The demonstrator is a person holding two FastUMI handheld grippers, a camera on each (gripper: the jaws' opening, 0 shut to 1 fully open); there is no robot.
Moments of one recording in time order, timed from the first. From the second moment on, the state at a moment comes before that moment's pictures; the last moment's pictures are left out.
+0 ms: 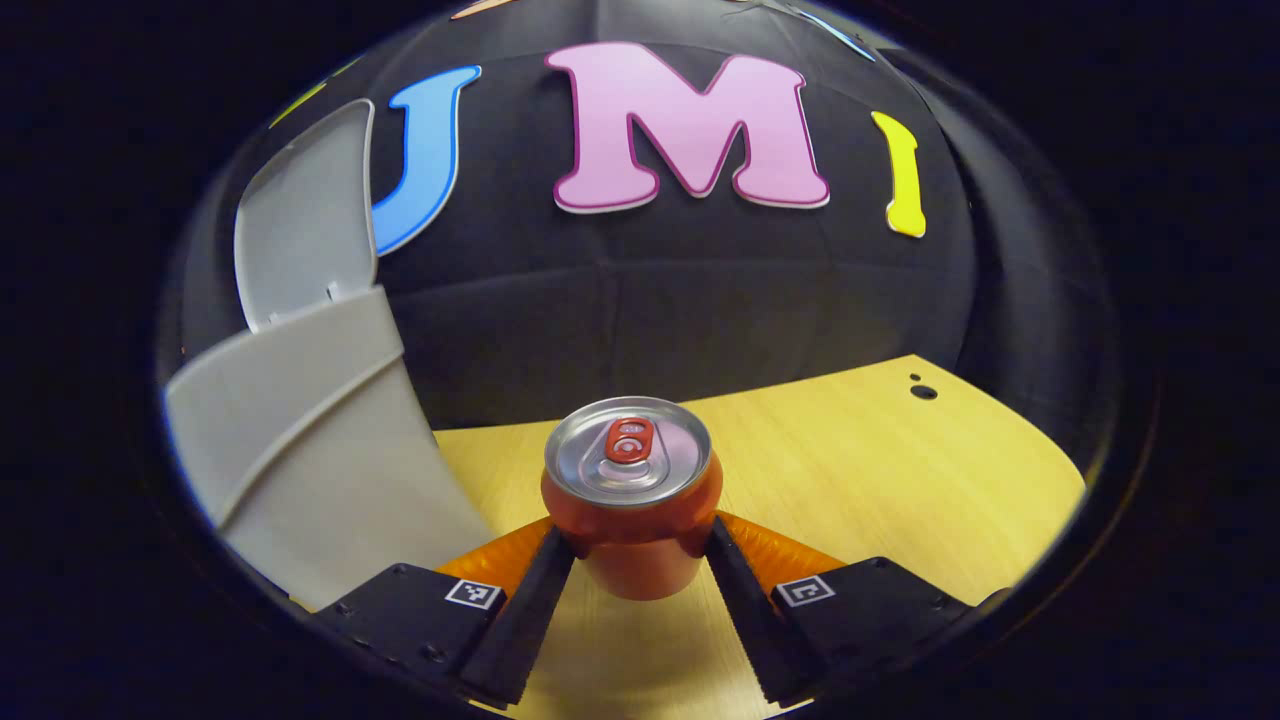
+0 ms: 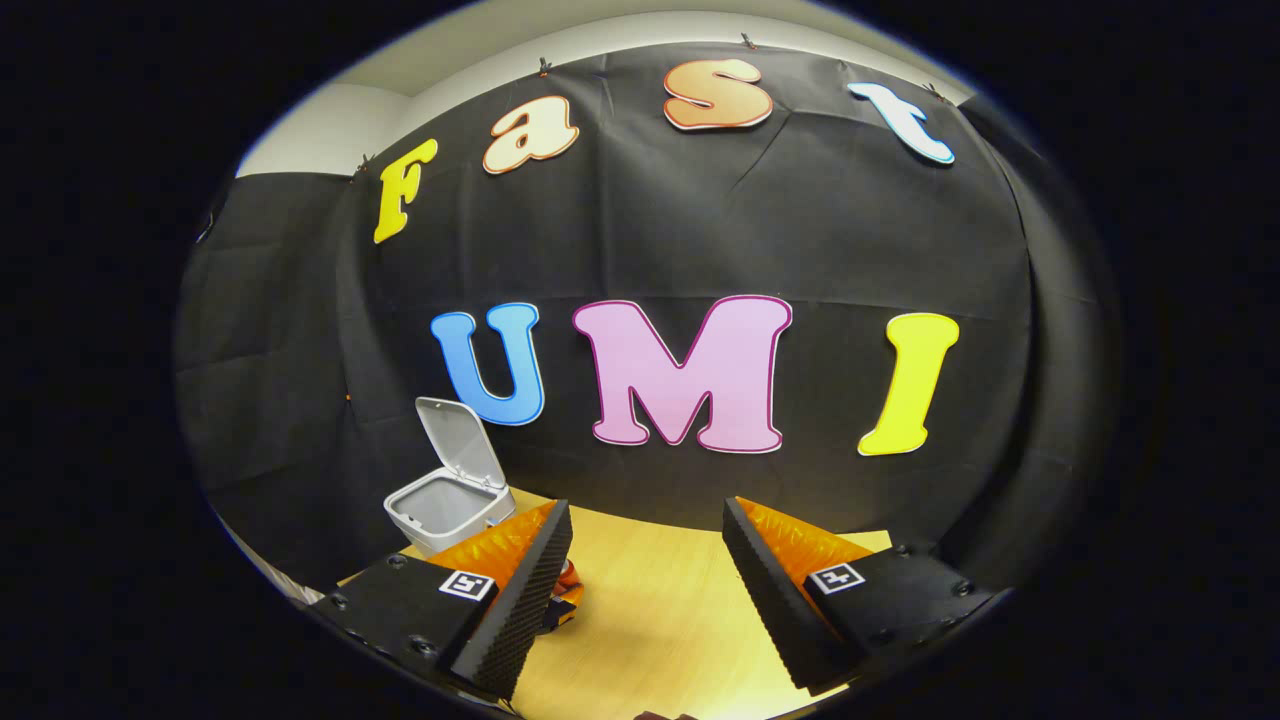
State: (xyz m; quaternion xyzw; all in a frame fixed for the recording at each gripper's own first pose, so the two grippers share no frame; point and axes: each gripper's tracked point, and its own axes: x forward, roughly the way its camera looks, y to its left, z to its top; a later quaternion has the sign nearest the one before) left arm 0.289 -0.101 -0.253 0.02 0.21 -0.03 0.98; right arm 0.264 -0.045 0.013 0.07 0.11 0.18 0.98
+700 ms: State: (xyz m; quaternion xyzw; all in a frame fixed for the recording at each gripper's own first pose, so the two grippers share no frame) left arm 0.267 0.084 -0.092 0.06 0.14 0.09 0.98; right arm 0.232 0.011 0.018 0.11 0.09 0.24 0.96
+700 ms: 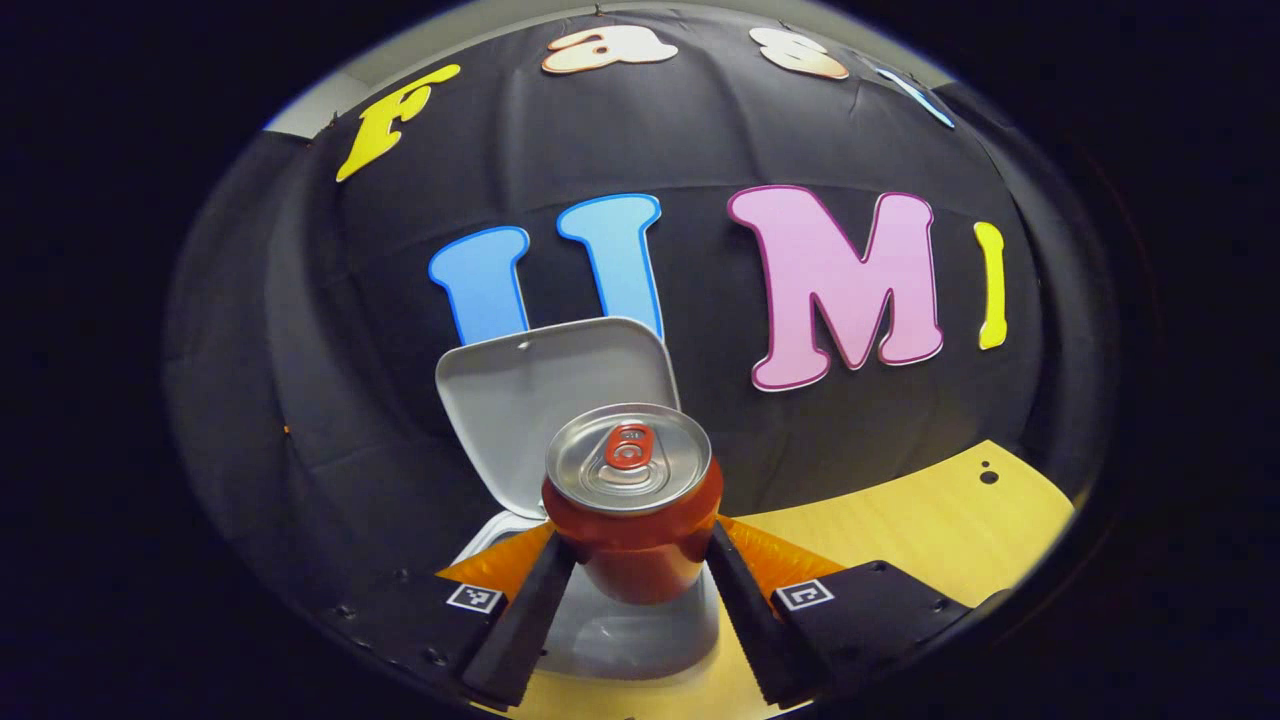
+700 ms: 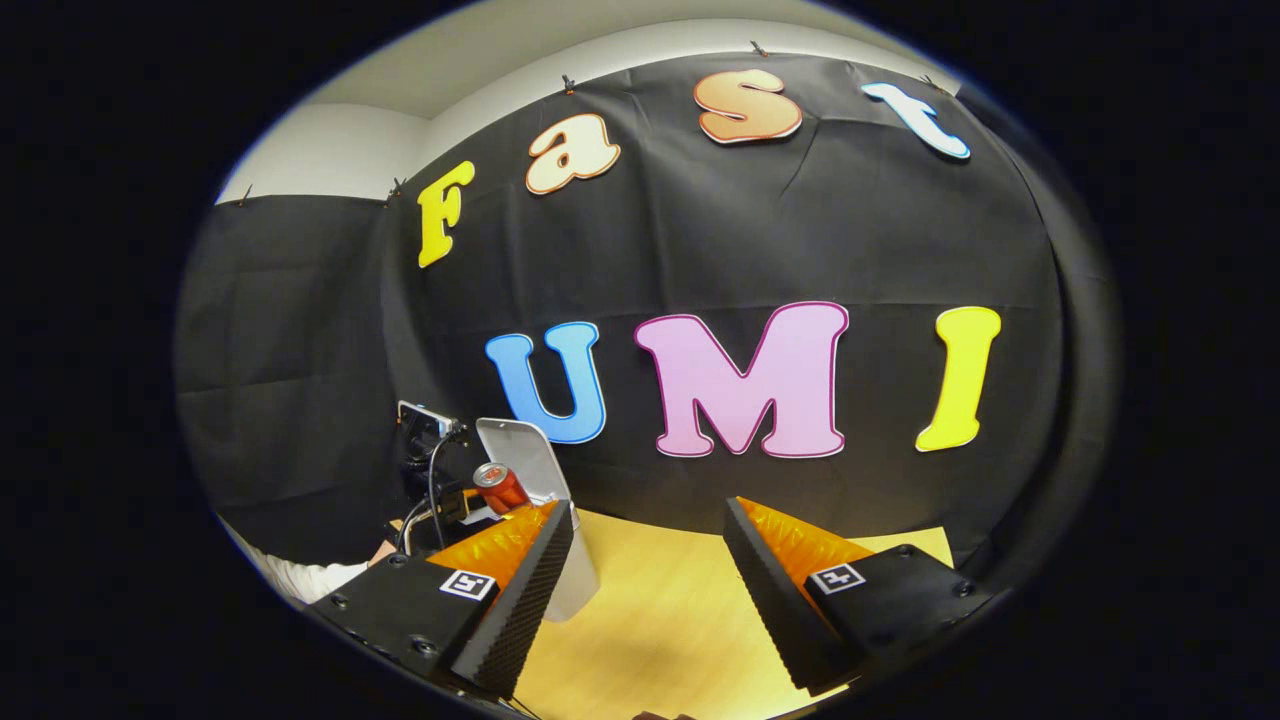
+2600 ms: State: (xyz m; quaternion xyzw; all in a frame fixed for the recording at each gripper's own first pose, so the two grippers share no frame) left arm 0.366 0.171 0.040 -0.01 0.03 0.13 0.99; right arm 0.281 -0.036 -0.055 0.19 0.15 0.25 0.94
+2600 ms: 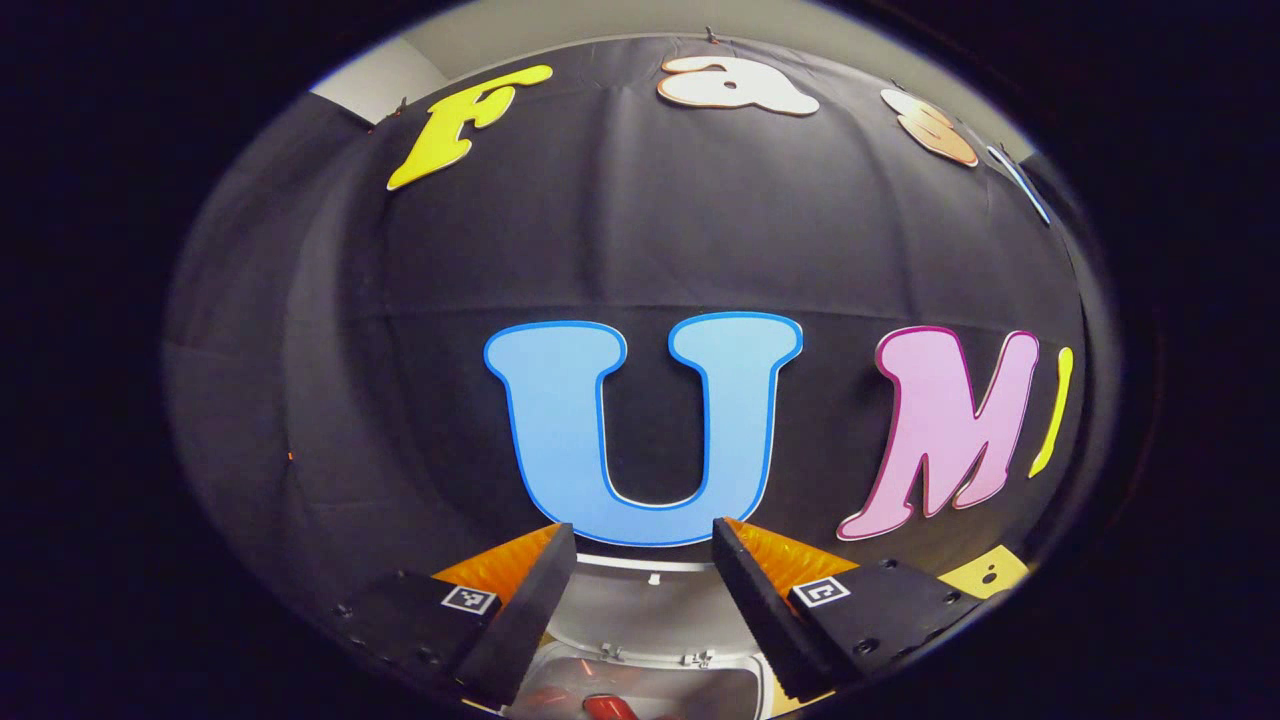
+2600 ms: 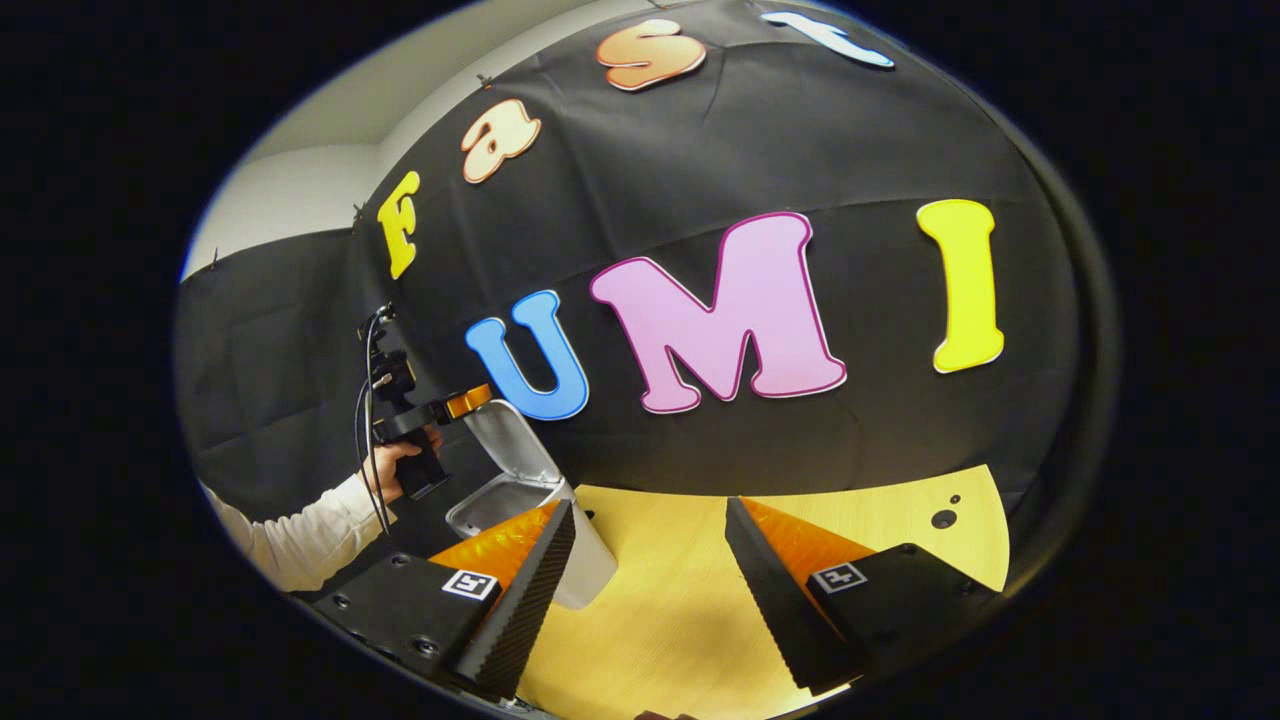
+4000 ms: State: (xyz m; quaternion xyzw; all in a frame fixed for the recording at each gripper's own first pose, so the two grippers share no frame) left arm 0.227 0.152 -0.128 -0.03 0.38 0.08 0.92; right arm 0.246 -0.004 -0.062 0.17 0.15 0.28 0.93
